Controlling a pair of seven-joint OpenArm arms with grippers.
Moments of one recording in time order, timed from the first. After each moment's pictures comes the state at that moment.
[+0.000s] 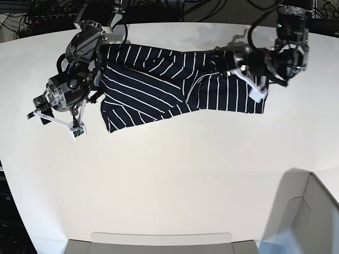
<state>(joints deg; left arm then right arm) 15.2 -24.5 1.5 101.1 -66.3 11.3 76.0 3.7 -6.6 11.4 117.7 -35.4 44.5 -82.3</state>
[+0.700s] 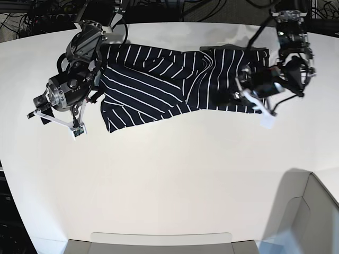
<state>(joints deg) 9.6 -18.3 -14.5 110.4 -77.9 9.0 76.2 3.7 -6.6 11.4 117.7 -35.4 44.5 -82.3</state>
